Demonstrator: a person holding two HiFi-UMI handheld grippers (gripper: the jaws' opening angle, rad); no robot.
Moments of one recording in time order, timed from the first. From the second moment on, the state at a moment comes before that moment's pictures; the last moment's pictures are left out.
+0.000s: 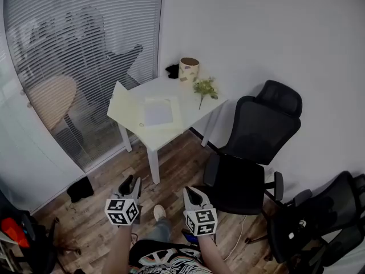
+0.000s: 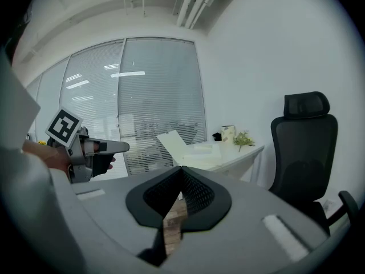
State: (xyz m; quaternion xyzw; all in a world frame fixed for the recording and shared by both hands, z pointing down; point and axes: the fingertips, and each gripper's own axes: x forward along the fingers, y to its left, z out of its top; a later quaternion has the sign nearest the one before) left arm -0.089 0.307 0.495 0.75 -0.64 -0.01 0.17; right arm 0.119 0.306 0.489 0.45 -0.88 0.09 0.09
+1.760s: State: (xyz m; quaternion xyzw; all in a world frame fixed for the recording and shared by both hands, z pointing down) left arm -0.259 -0.007 0.629 0.64 -0.70 0.07 0.30; right arm 0.025 -0.089 0.557 0.43 -0.88 0.13 0.17
